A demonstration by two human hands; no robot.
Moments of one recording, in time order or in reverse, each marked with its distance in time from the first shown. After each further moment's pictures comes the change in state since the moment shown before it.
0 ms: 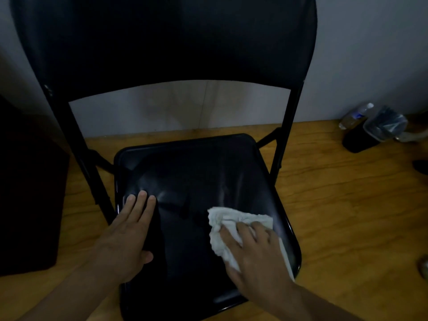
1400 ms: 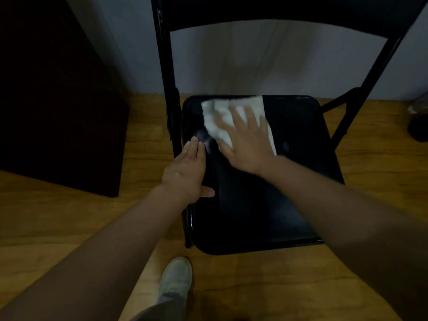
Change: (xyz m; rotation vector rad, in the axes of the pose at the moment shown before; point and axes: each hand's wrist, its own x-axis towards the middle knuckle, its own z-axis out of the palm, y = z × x) left_hand -0.016 -0.008 -0.010 -0.109 -0.004 -0.071; right_hand 0.170 -0.084 -0.016 0.041 0.069 -0.163
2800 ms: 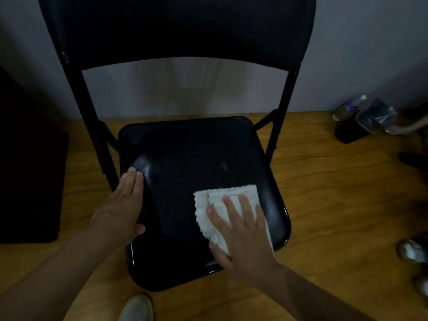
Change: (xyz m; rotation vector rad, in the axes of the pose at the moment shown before) left_hand -0.005 0.002 0.002 0.089 -0.033 -0.001; right_hand -0.208 0.031 0.031 0.040 -0.031 0.142
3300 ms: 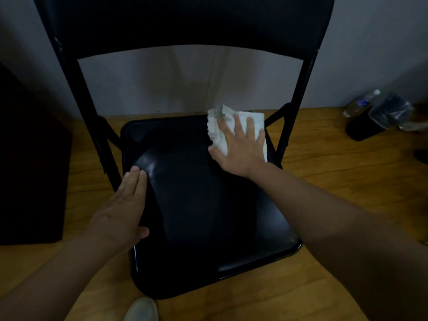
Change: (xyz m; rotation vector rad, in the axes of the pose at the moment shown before) left_hand 0.007 -0.010 0.011 -0.048 0.044 0.023; right_hand 0.212 0.057 -0.027 0.061 0.048 0.216
